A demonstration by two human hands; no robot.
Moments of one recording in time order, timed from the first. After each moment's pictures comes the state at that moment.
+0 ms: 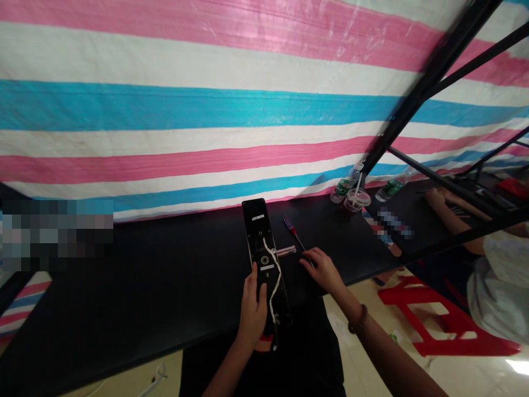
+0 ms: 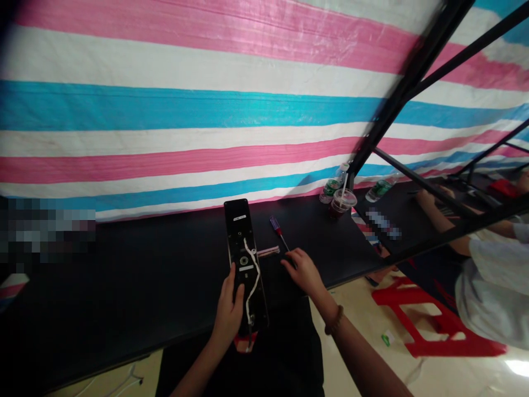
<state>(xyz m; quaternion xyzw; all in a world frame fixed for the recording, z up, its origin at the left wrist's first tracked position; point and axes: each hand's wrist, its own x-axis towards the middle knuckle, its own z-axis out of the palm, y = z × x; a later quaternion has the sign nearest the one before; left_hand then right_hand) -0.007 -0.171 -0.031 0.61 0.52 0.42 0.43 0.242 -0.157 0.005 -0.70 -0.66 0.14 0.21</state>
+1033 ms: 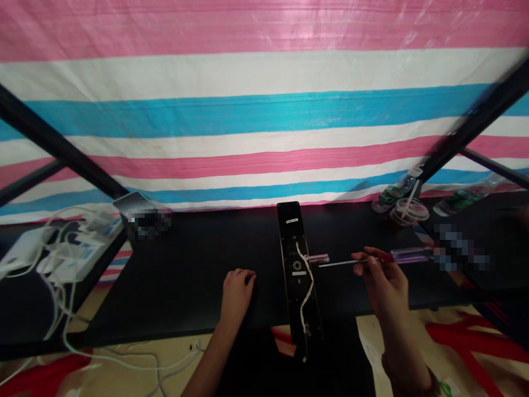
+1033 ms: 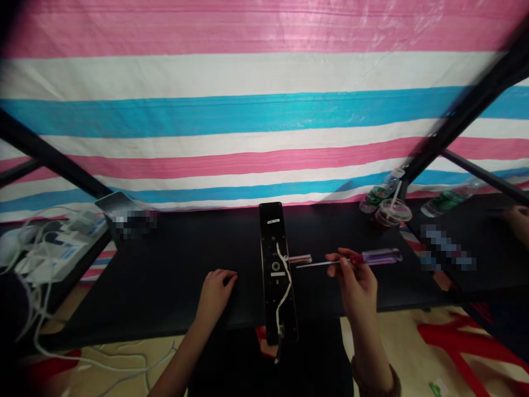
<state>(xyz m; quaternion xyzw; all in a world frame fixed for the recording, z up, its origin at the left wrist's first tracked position) -0.114 -0.117 -0.009 0.70 0.65 0.21 0.19 0.218 -0.163 0.070 -0.51 -0.30 0.37 0.71</state>
